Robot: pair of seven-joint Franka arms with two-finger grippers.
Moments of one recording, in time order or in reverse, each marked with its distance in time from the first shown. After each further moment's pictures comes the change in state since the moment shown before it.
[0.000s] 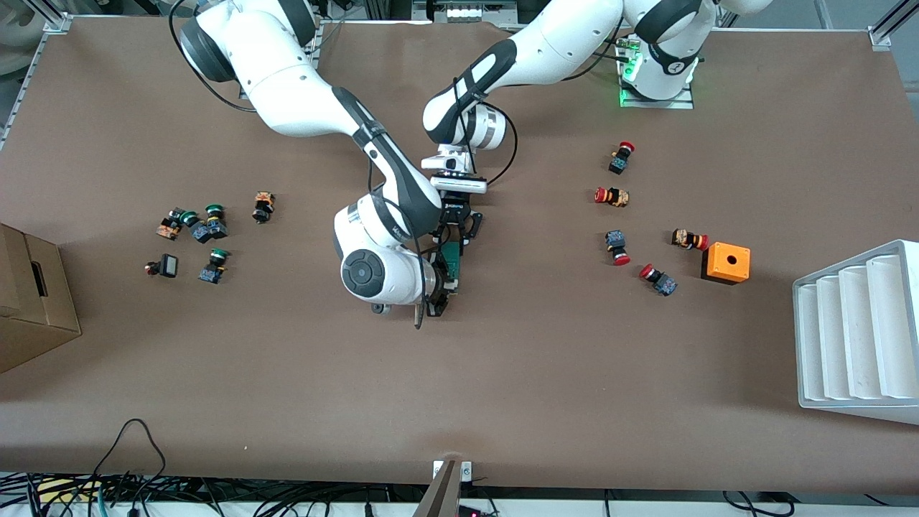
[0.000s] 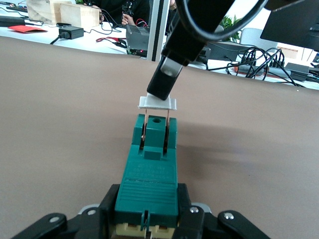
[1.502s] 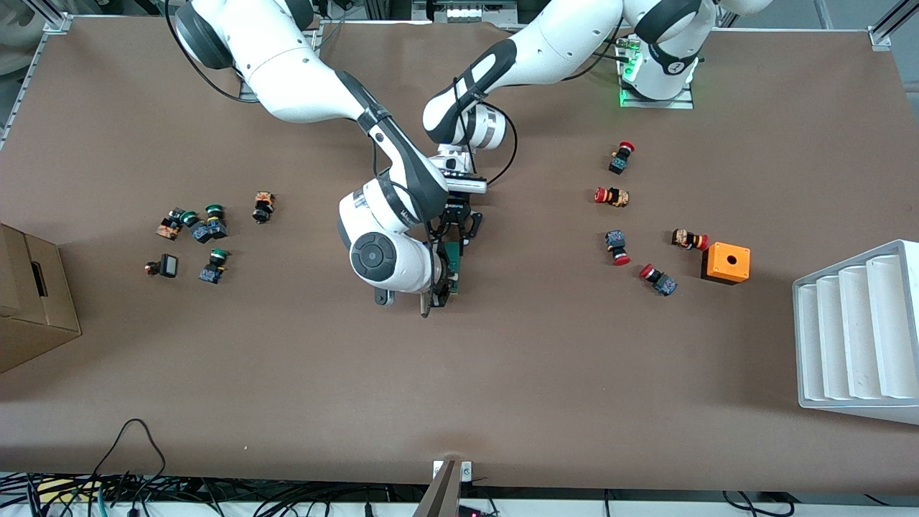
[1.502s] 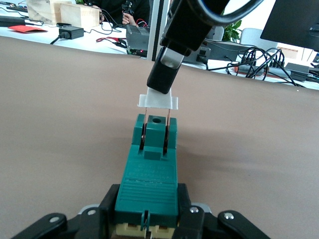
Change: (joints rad) left arm 0.000 0.000 0.000 0.000 0.000 -0.001 -0.001; right arm 0.022 -0.063 0.004 -0.081 -0.054 0.023 0.000
